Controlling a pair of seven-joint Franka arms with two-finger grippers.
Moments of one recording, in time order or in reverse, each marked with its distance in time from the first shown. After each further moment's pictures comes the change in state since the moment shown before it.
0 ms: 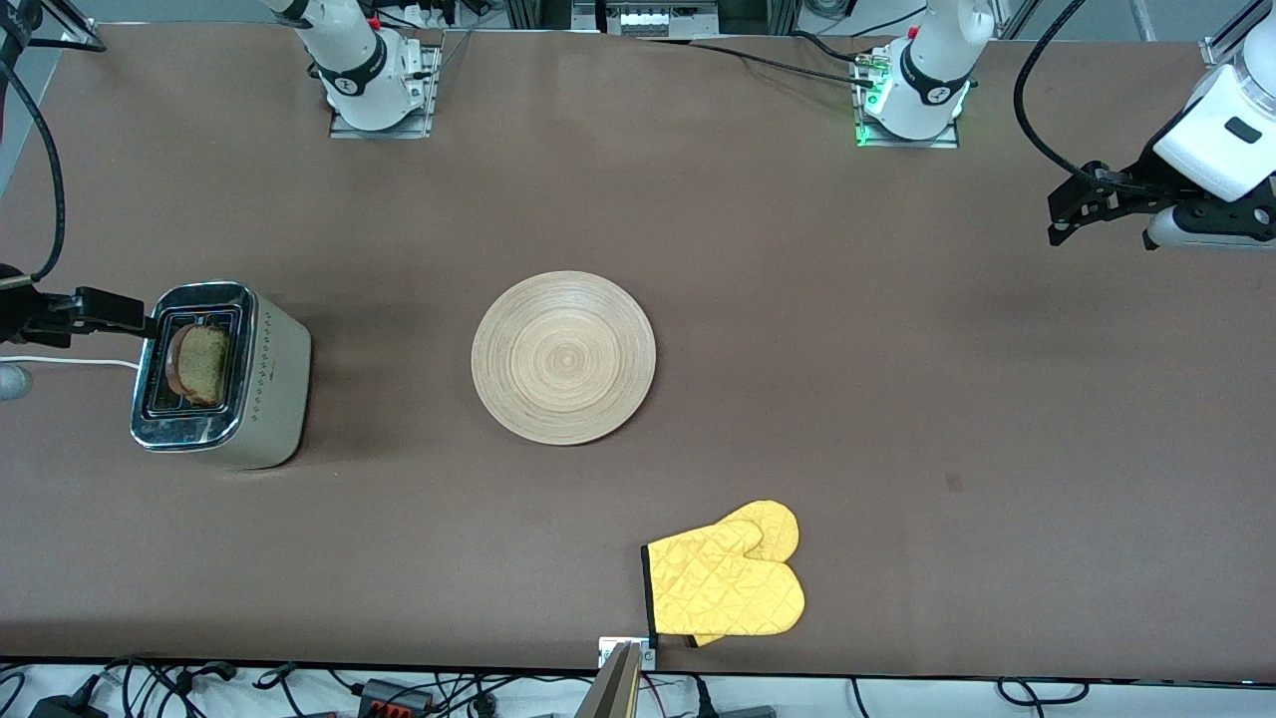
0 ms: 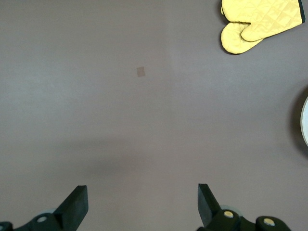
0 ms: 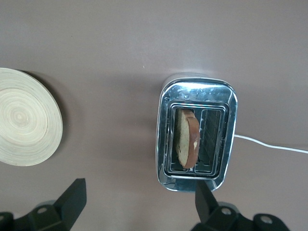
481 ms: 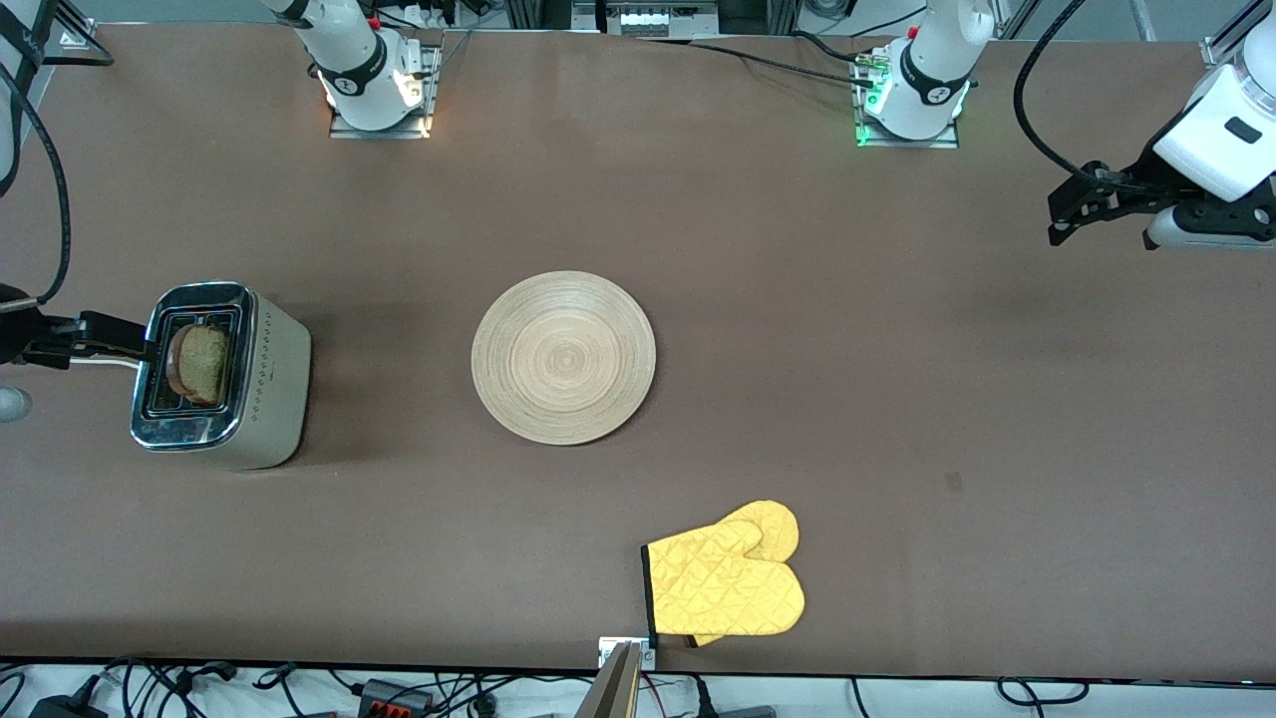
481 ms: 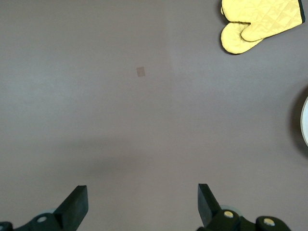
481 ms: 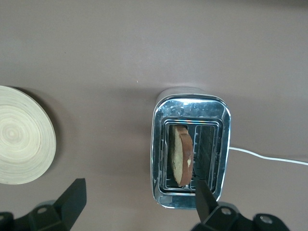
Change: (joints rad) left arm 0.000 0.000 0.000 0.000 0.000 0.000 0.000; right arm 0.000 0.026 -0.005 0.000 -0.006 0.072 0.004
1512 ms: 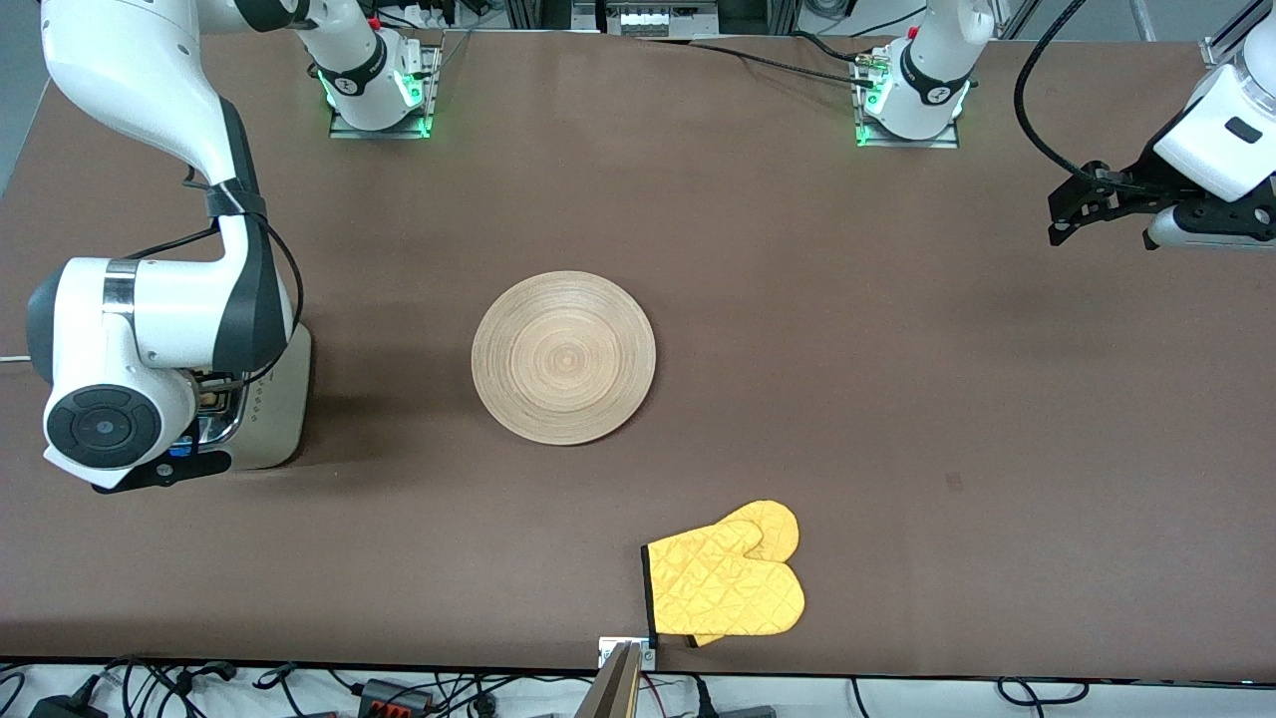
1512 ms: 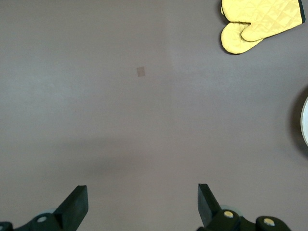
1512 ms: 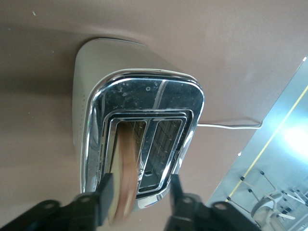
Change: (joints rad) left arm 0.000 0.000 0.000 0.000 0.000 0.000 0.000; right arm 0.154 0.233 0.013 -0.025 -0.478 -0.041 0.052
